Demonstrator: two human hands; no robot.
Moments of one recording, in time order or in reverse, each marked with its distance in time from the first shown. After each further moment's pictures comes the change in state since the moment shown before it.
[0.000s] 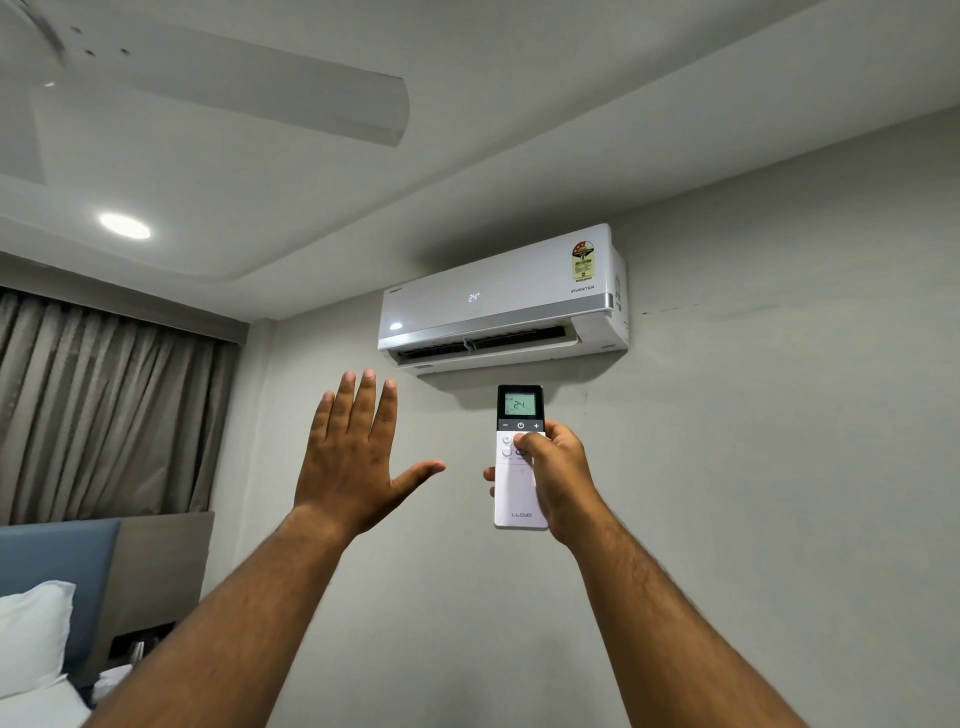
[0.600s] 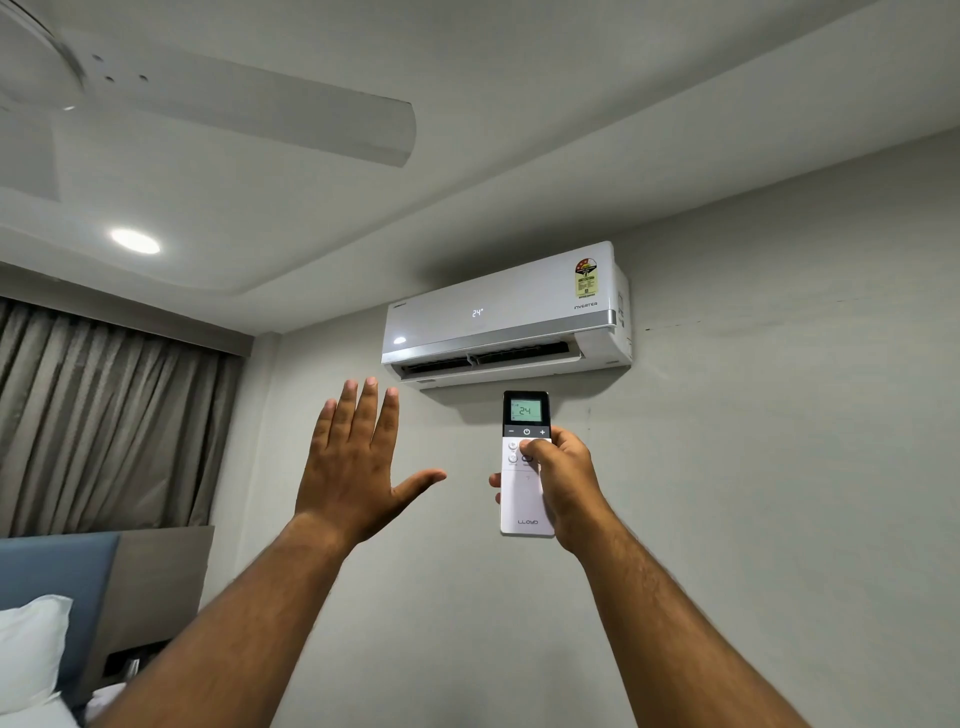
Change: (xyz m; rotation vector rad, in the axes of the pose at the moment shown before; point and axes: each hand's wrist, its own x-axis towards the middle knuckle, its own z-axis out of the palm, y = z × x) left_hand 0.008 -0.003 -0.006 0.010 0.003 -0.010; right_hand 0.008 -0.010 0.000 -0.012 -0.004 -0.026
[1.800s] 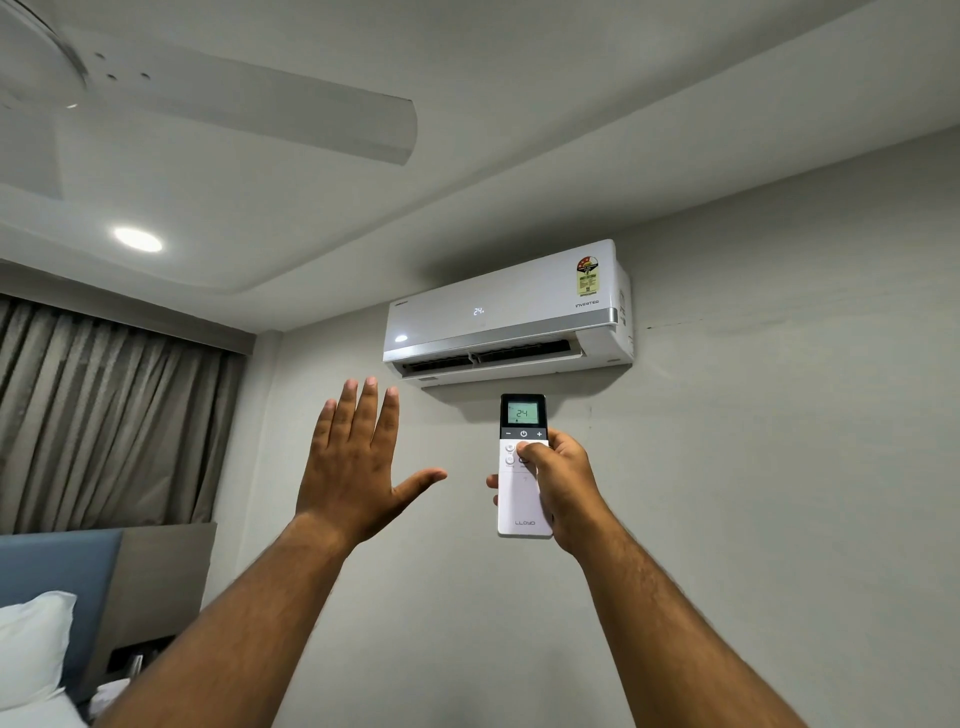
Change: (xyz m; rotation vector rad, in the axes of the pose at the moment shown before) left_hand -0.003 0.000 0.001 -0.007 0.002 -0.008; right_hand -0.002 0.004 0.001 0.000 -0.029 0.007
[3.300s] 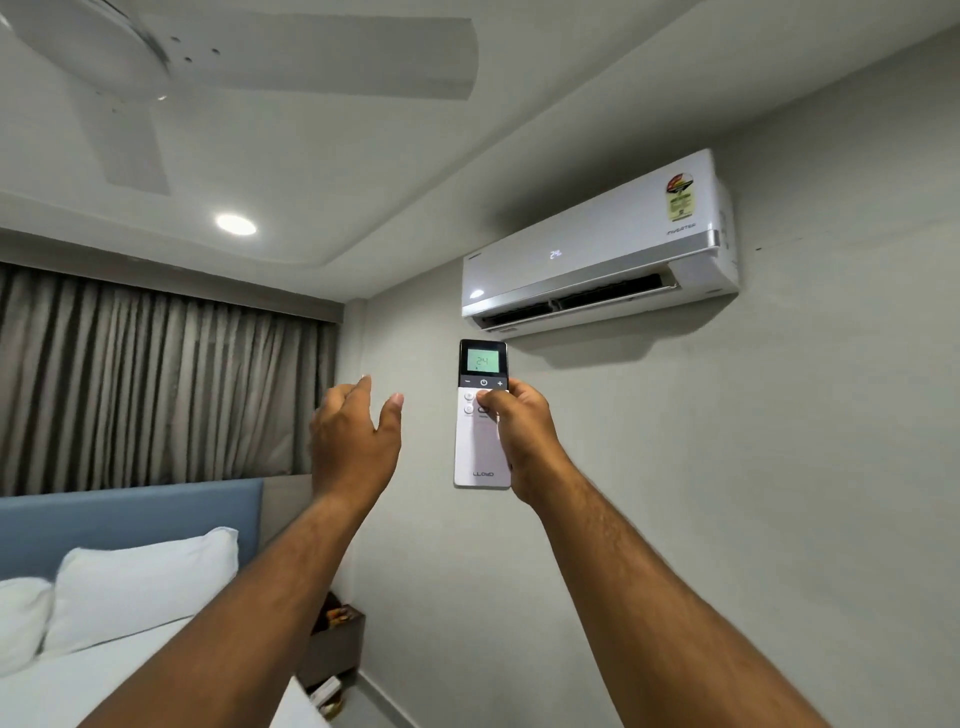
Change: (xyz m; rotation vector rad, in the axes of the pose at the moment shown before) left_hand -0.035 -0.068 -0.018 -0.427 0.139 -0.515; right_hand -0.016 0.033 0.128 0.059 -0.133 0.121
